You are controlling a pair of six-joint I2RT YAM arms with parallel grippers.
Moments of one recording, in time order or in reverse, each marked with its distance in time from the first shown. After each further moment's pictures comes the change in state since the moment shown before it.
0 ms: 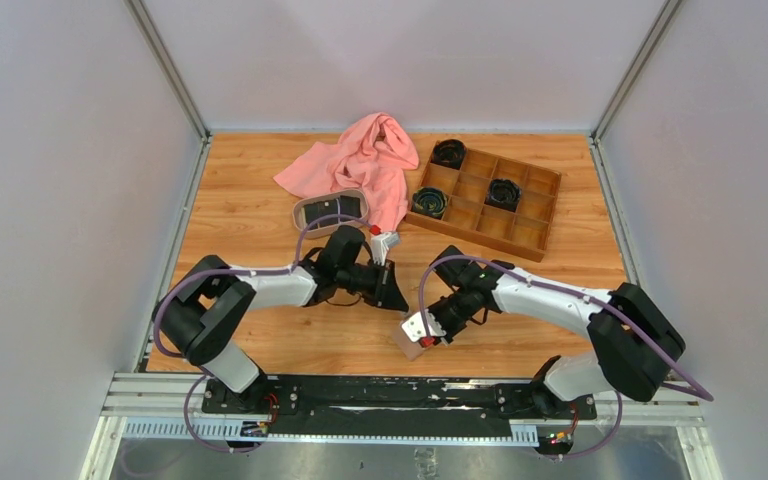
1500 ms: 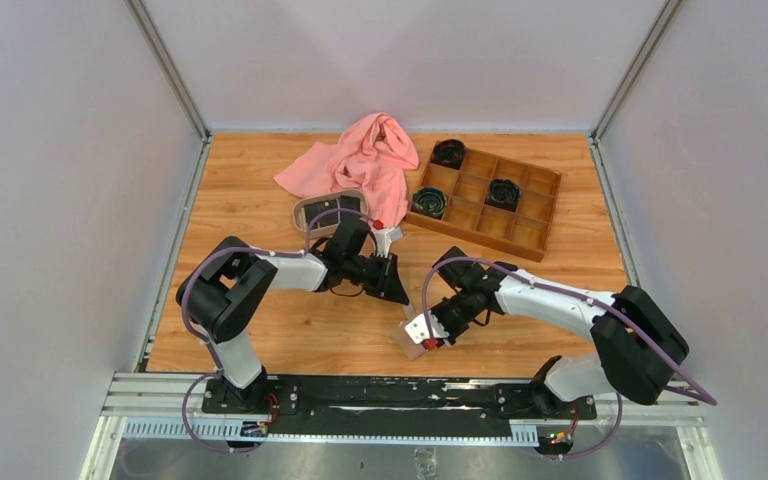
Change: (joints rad) left arm 0.035 0.146 0.099 -0.048 0.016 0.048; right arm -0.006 -0.019 -0.018 -0.002 -0.005 -0.017
